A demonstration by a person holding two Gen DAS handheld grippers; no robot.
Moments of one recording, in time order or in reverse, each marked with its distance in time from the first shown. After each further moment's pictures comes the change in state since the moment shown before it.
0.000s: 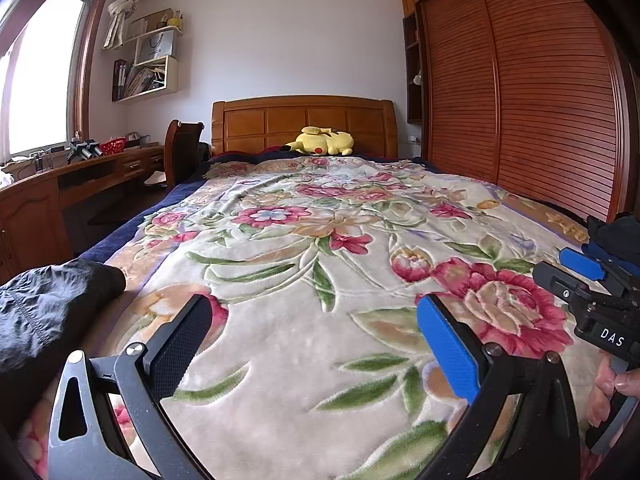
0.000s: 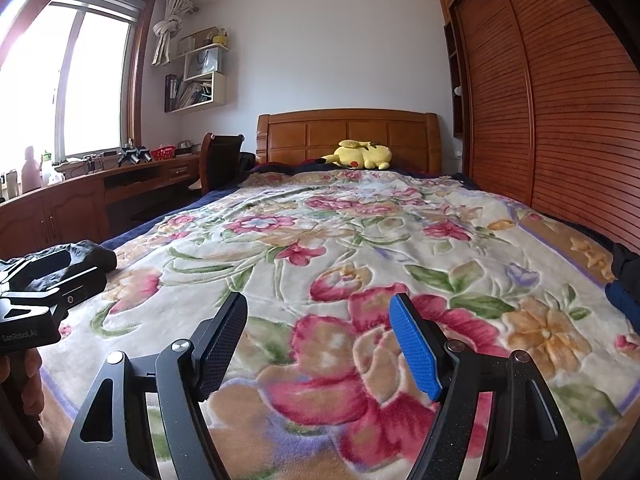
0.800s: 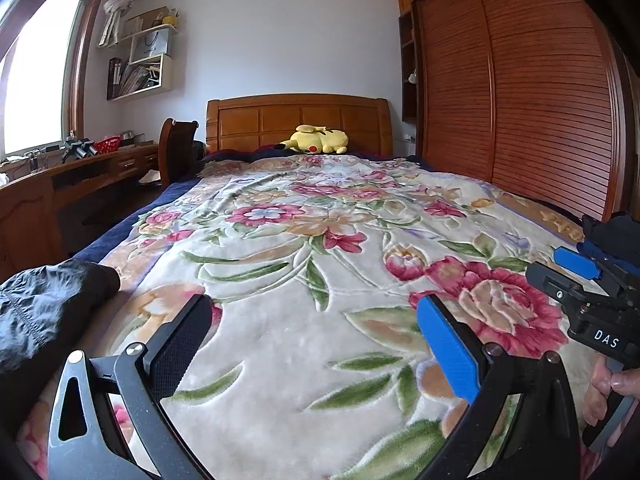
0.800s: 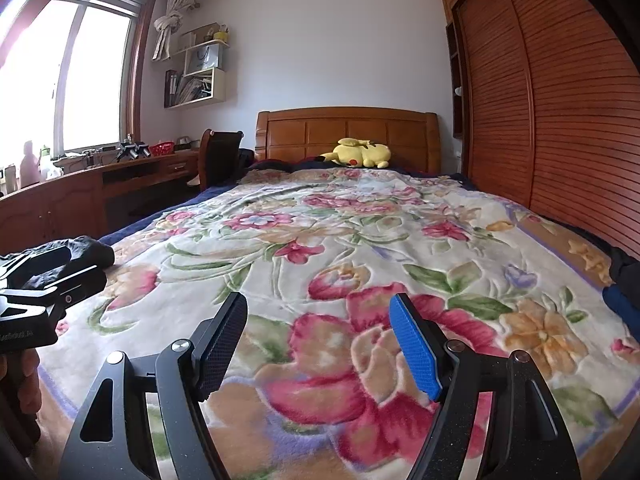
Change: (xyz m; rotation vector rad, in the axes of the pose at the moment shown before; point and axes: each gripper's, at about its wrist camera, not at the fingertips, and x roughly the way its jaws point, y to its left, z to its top) left arm 0.001 -0.002 0.001 -0.001 0.006 -0.019; right arm -0.001 0.003 0.002 -0.016 0.011 -0.005
